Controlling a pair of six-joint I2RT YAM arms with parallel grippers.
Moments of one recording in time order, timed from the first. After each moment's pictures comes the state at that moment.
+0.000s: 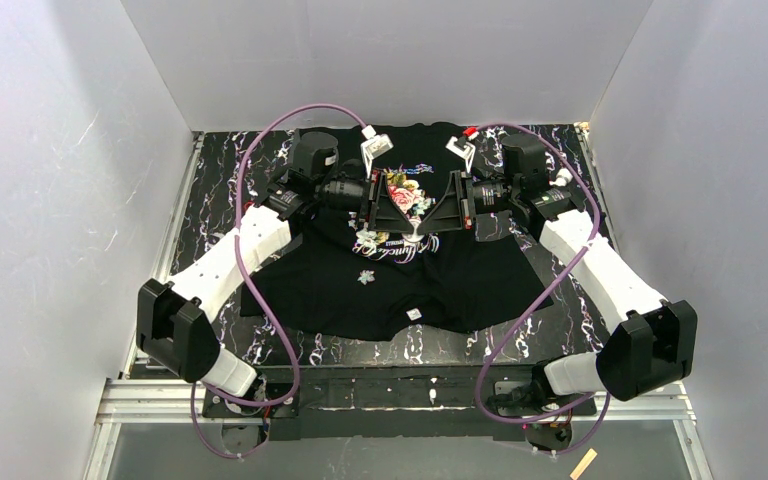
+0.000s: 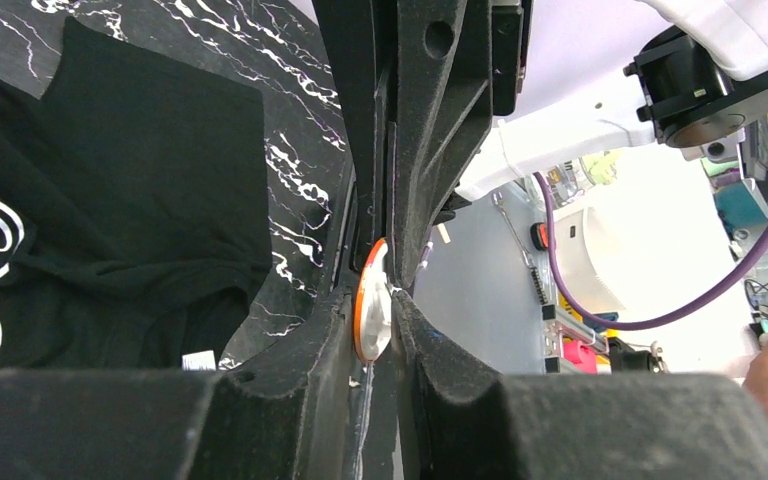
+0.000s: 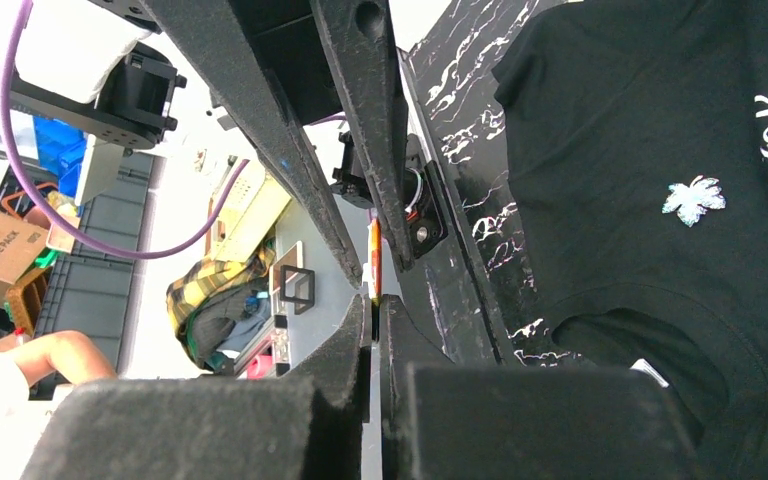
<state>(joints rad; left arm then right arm) -0.54 1.49 1.33 -0.25 1.04 -0.41 0.39 1.36 1.21 -0.35 -1.19 0.49</state>
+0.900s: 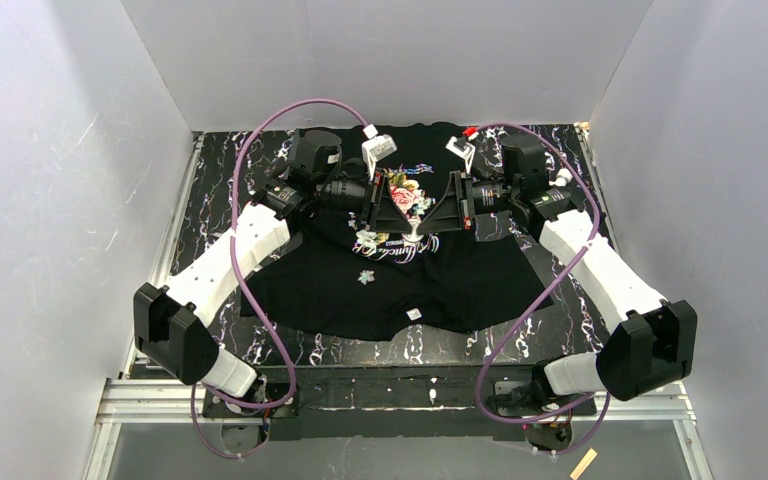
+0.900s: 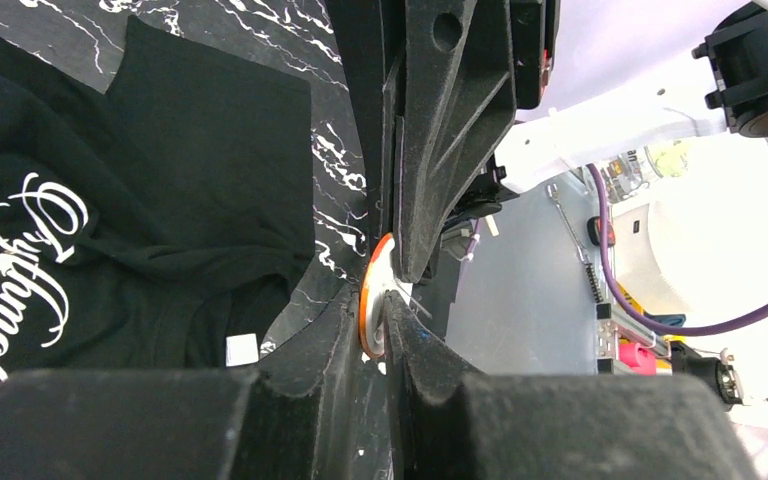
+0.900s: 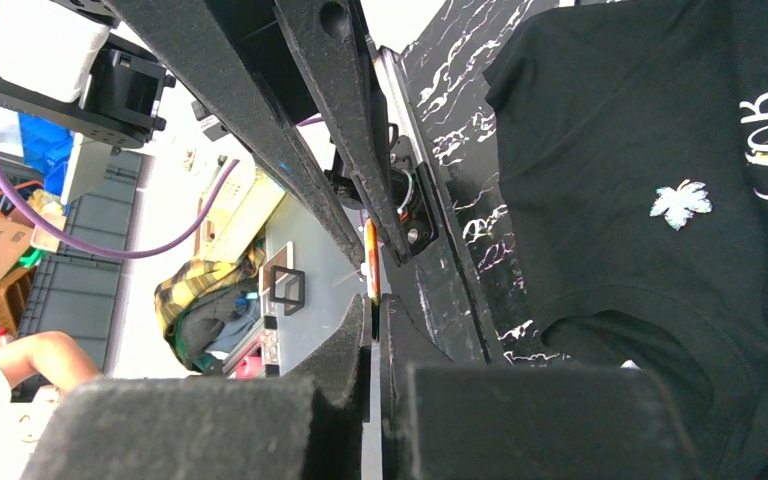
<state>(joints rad) -0.56 1.48 1.40 -0.42 0.92 -0.26 0.39 1.36 1.21 -0.35 -1.18 0.47</state>
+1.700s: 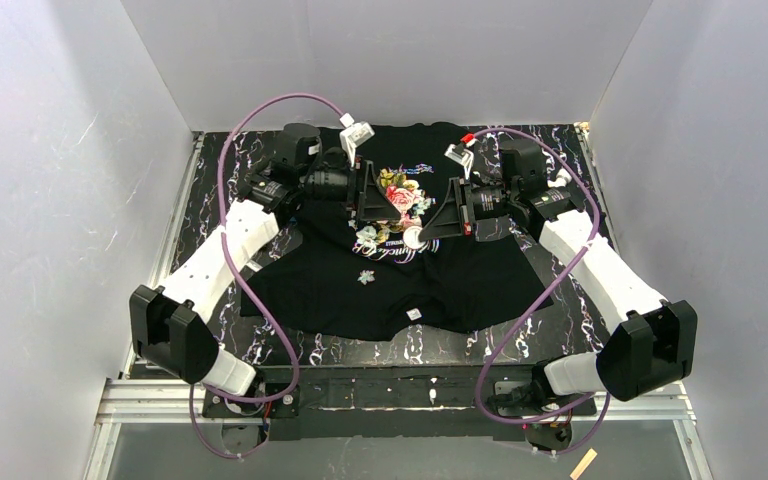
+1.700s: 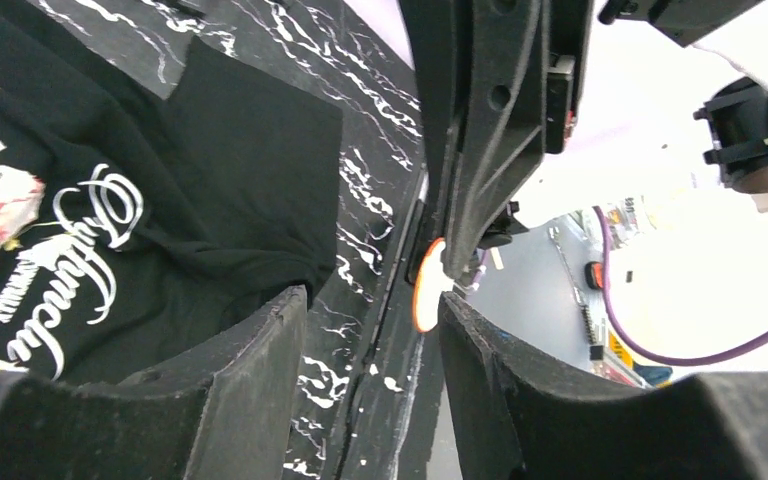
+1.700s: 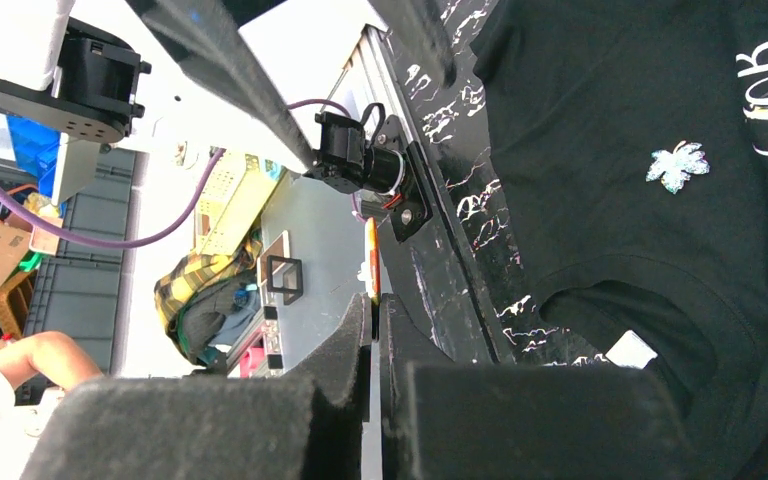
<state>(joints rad) -0.45 1.47 1.39 -0.39 0.94 -0.30 0.39 1.36 1.21 -0.46 -1.15 0.40</state>
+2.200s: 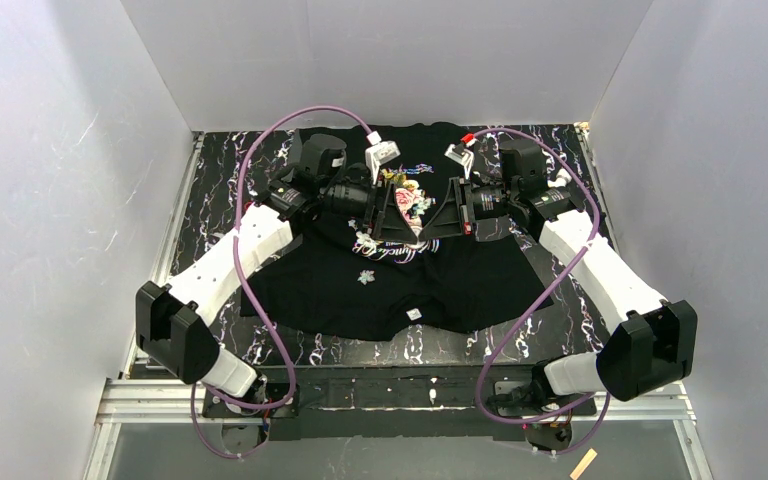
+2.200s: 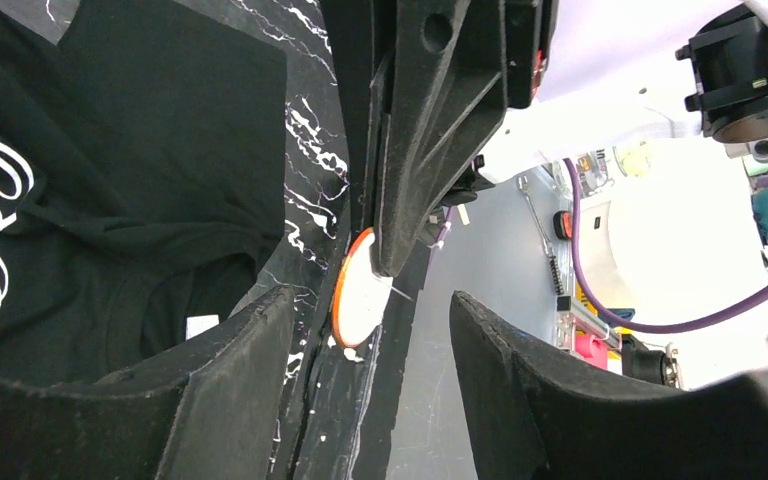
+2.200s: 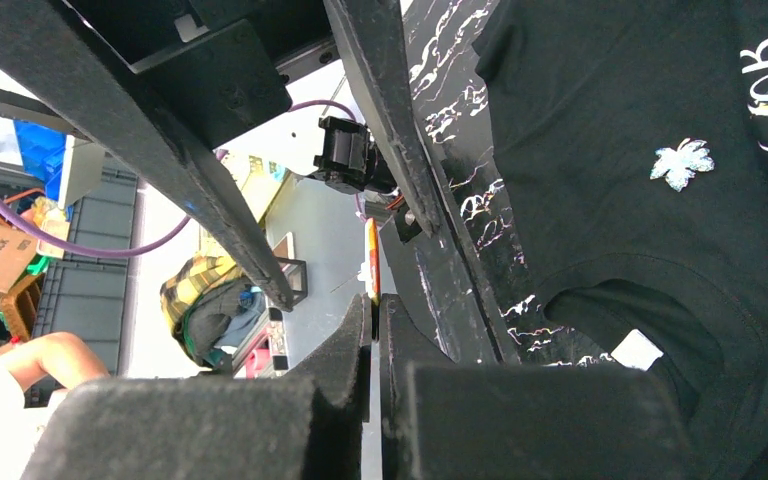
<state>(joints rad) -0.58 1.48 1.39 -0.45 0.95 -0.32 0.39 1.36 1.21 -0.46 -1.15 0.42</state>
